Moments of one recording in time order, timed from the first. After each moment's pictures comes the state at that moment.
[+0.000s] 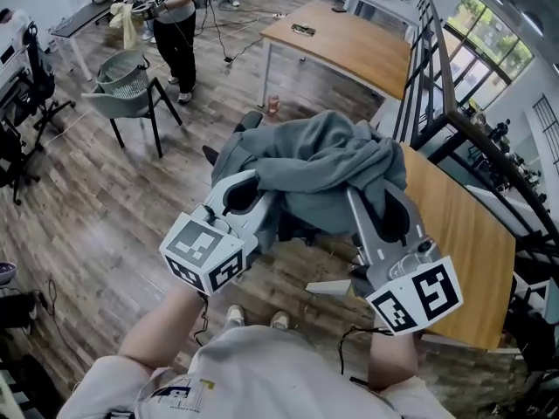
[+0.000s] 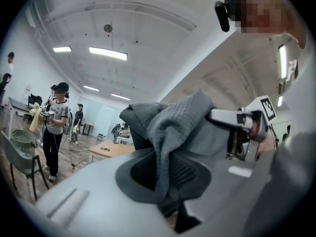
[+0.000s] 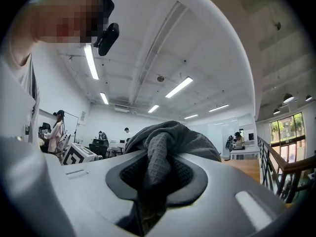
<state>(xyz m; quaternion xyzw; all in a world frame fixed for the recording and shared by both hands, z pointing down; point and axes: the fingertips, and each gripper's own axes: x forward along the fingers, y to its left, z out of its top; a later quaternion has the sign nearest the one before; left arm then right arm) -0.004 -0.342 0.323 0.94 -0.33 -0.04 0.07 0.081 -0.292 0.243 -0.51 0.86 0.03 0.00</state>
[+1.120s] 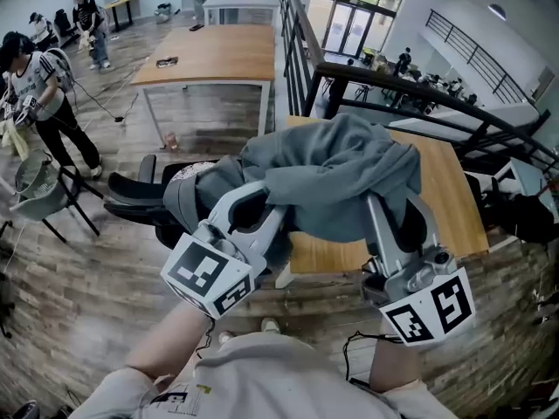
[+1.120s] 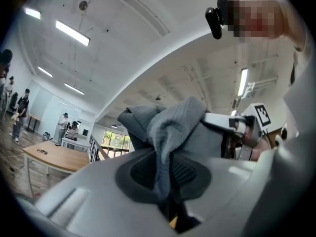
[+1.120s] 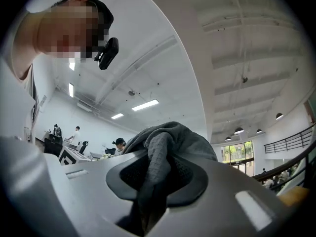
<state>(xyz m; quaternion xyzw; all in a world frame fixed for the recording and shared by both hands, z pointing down) 0.240 -0.170 0.260 0.99 -0.07 -0.08 0.04 0.295 -0.087 0.188 -0.70 0.70 0.11 0.05</state>
